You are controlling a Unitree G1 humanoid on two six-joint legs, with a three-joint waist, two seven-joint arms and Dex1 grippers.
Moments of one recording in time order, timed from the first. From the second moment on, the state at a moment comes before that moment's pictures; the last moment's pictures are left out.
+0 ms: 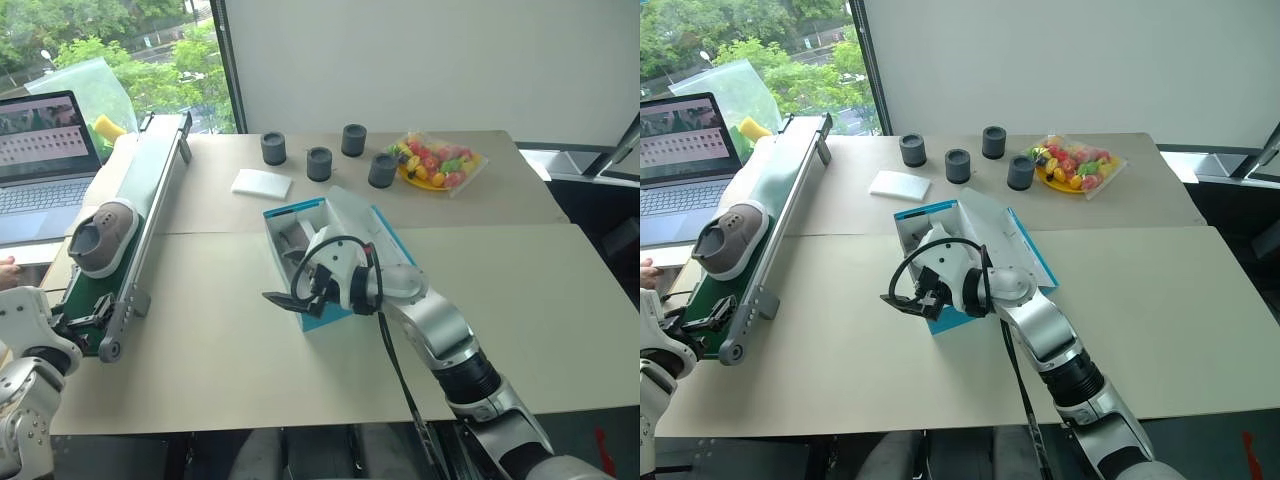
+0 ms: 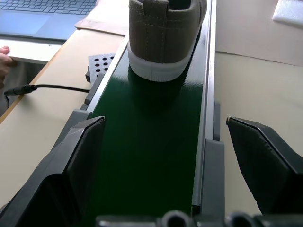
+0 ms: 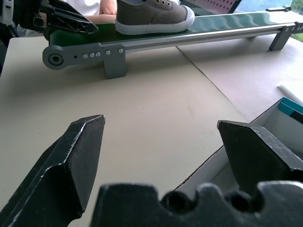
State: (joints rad) left arm 0.11 0.52 0.70 -0.25 -0.52 0.70 -0.23; right arm -0.57 -0.22 0.38 -0.19 0.18 0.53 0.72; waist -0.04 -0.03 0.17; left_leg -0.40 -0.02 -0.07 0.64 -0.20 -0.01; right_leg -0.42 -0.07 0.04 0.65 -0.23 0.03
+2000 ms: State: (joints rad) left arm -0.11 0.32 0.14 -0.76 -0.55 0.82 -0.10; right arm -0.89 0.09 -0.40 0.17 1.00 1.36 0.11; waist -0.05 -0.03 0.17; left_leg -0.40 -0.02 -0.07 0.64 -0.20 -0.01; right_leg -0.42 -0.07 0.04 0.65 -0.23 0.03
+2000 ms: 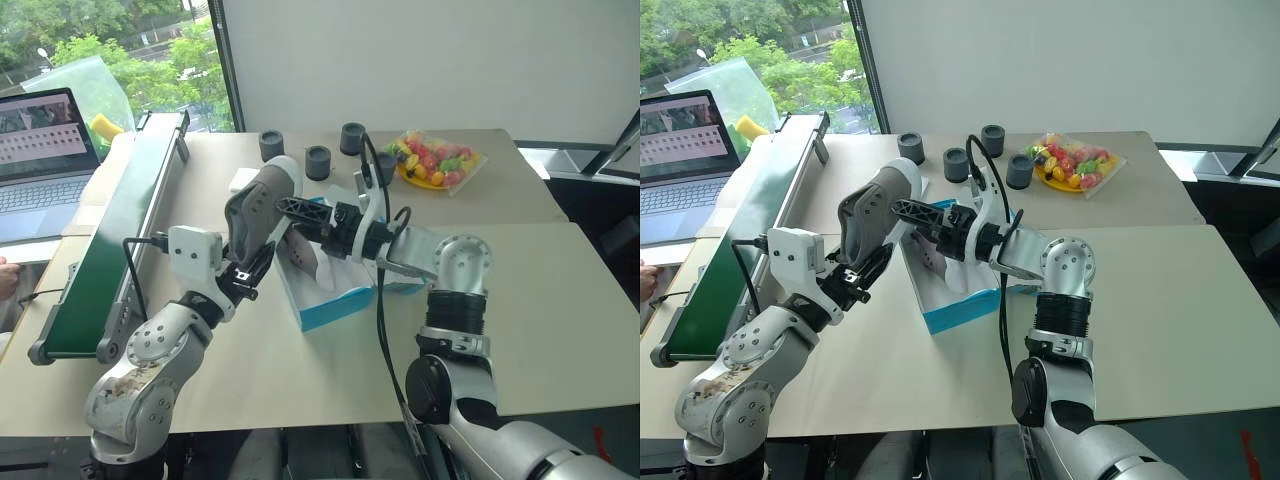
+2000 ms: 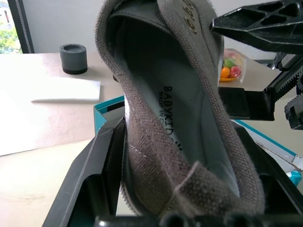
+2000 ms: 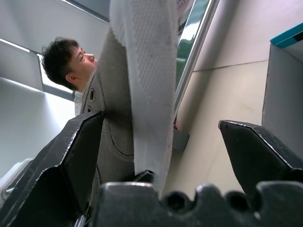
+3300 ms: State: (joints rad) left arm -0.13 0.44 0.06 -0.76 -0.52 0.82 -0.17; right arm -0.89 0.09 -0.24 0.22 1.10 1.07 0.00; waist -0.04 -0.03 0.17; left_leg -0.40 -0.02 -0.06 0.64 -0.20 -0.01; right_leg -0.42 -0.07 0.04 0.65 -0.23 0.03
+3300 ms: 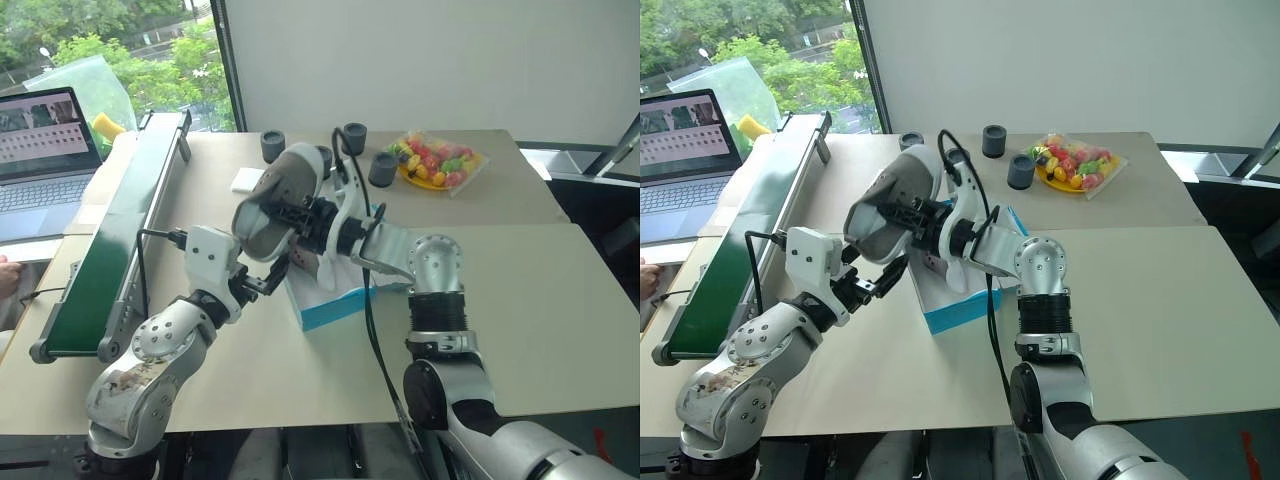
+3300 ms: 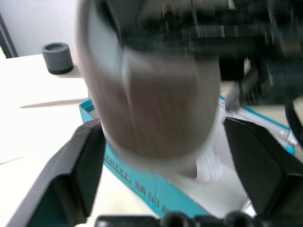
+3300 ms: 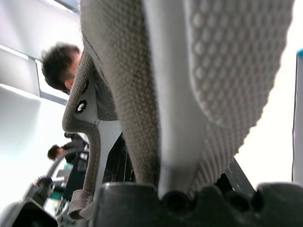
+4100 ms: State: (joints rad) left arm 0.18 0.76 0.28 -0.81 -0.57 0.68 -0.62; right arm -1.10 -0.34 0.32 0.33 0.68 1.40 0.44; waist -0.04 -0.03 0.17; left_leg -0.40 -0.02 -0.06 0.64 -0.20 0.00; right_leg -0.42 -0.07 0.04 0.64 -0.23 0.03
